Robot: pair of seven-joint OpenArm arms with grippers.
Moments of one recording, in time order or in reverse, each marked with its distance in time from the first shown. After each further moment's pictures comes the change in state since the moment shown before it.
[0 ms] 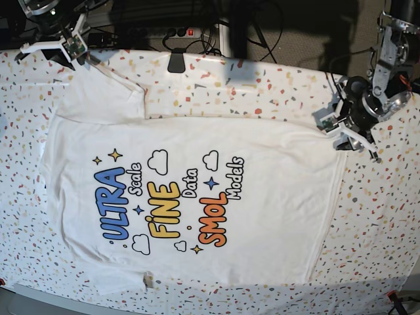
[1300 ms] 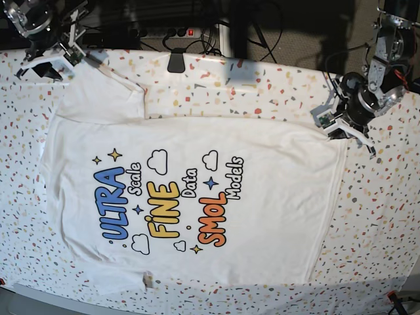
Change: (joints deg) left arm 1.2 2.3 -0.3 -0.2 -1.7 -1.4 0.2; right arm 7.0 11.6 -6.5 -13.7 -6.4 0.3 0.3
